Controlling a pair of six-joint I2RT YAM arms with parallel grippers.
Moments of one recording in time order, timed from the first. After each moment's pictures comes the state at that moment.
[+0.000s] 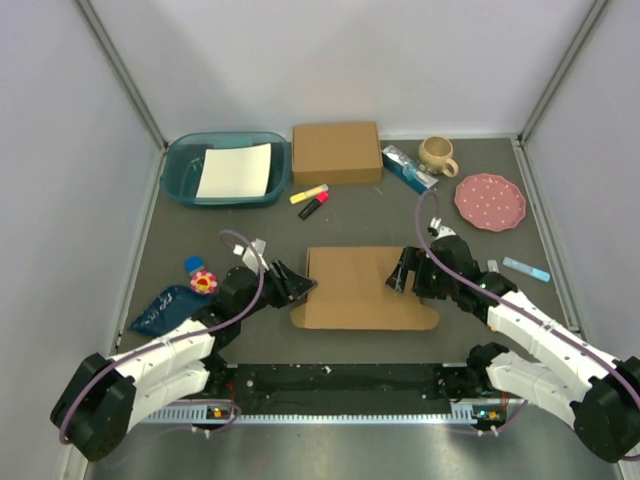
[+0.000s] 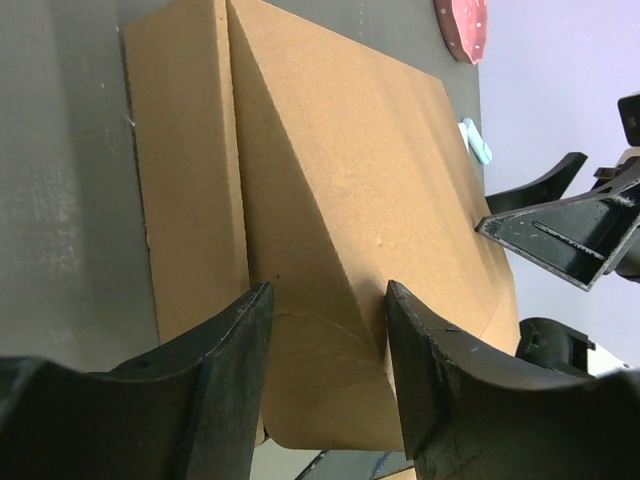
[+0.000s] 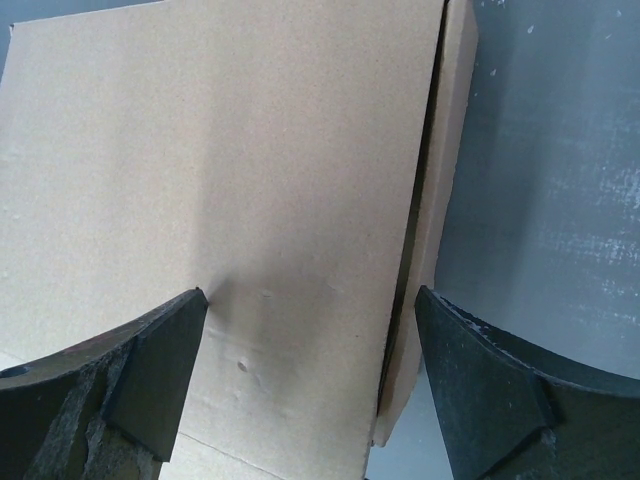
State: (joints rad) left arm -0.62 0.90 0.20 0.35 0.17 -1.01; right arm 0.55 0.92 0.56 -0.42 -0.05 0.67
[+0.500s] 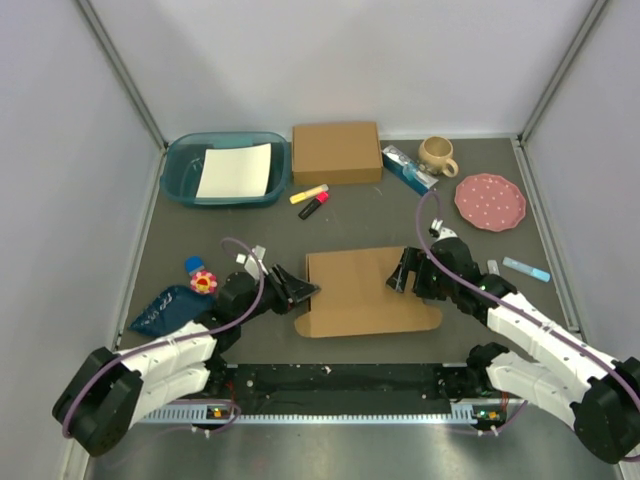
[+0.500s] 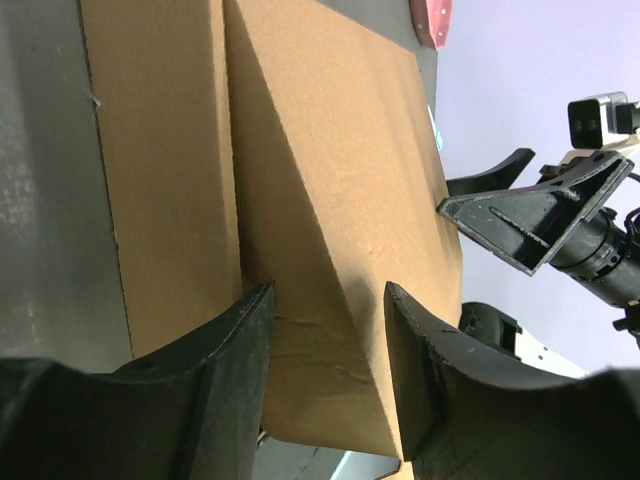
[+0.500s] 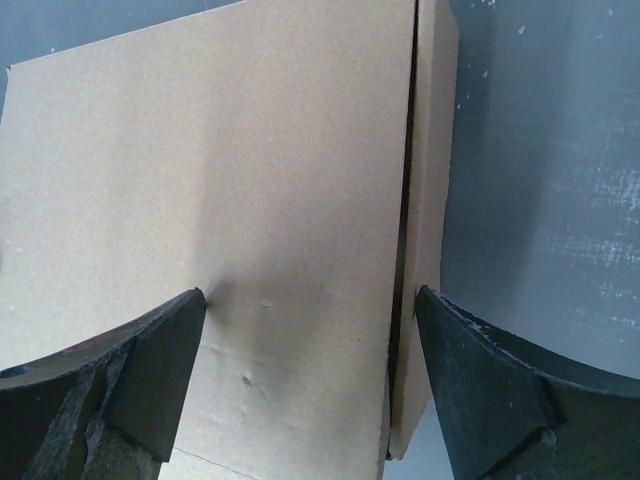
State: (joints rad) left arm -0.62 0.94 0.14 0.47 0.25 -1.19; right arm 0.55 0.91 0.54 -0.39 -0.05 0.68
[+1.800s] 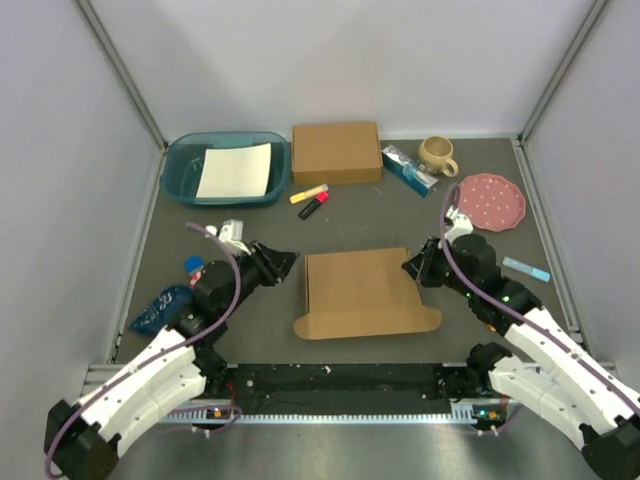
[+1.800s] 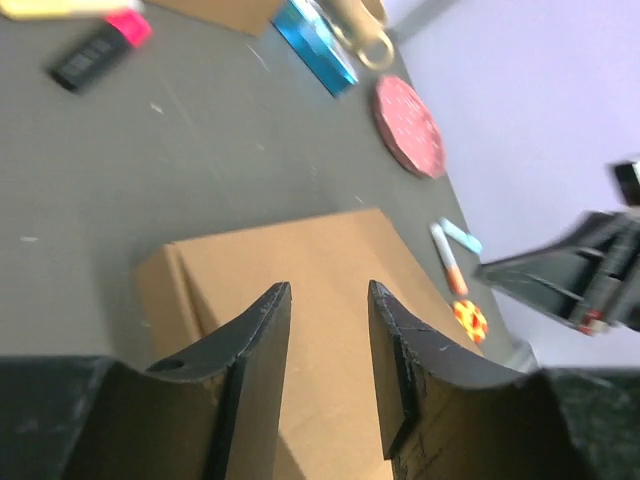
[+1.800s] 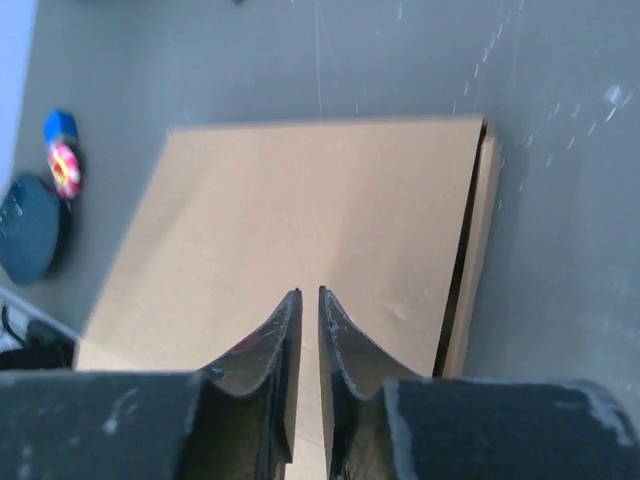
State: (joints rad) left arm -0.62 0.61 0.39 0.07 -0.08 -0.77; right arm 0.55 0.73 0.65 -0.42 -0.01 0.58
